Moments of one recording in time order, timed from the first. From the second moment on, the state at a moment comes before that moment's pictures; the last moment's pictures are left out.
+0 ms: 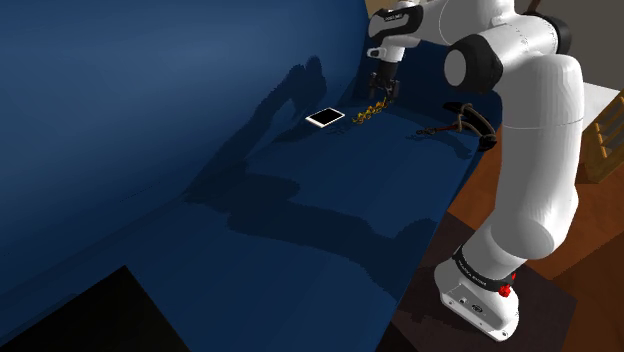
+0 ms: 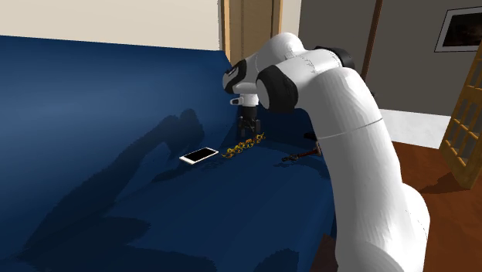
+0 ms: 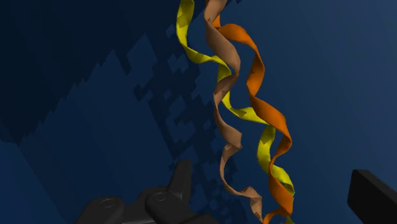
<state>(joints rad) 0.03 0.51 -0.59 -1.44 0.33 1.74 -2.01</state>
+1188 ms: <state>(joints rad) 0.03 0.52 -0.58 -1.46 0.34 1.77 -2.01</state>
